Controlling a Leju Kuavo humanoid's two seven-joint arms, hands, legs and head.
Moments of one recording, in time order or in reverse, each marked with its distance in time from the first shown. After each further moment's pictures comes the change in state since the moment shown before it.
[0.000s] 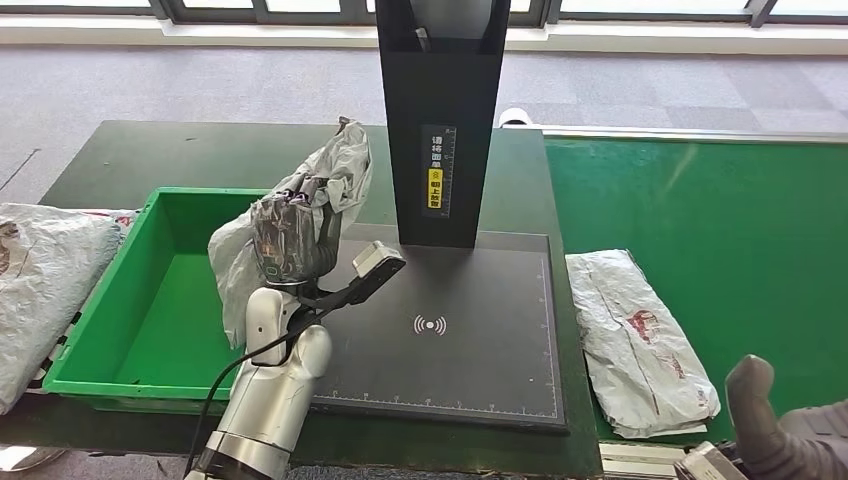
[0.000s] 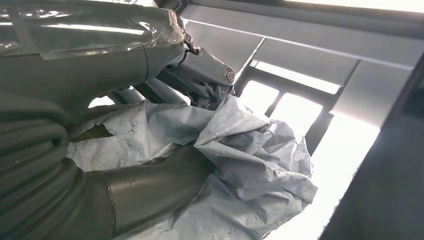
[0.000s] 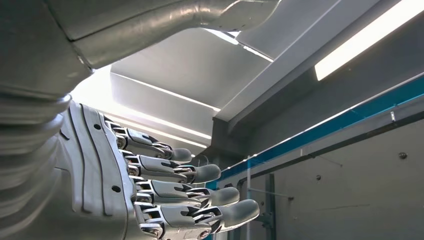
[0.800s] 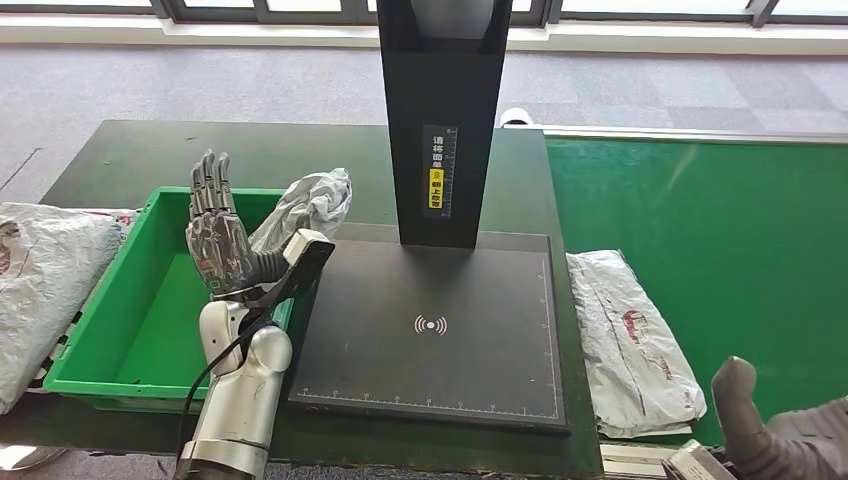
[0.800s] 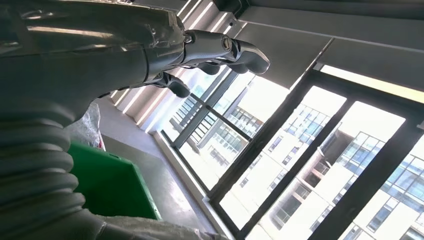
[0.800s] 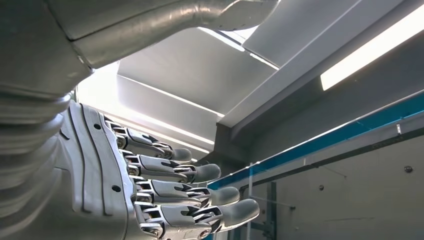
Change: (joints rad) left arm 0.036 0.003 0.224 -0.049 0.112 0.000 -0.064; right arm 0.021 0.004 0.000 0.019 0.011 0.000 0.000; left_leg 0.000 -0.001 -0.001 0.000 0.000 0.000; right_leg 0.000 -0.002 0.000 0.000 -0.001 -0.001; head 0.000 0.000
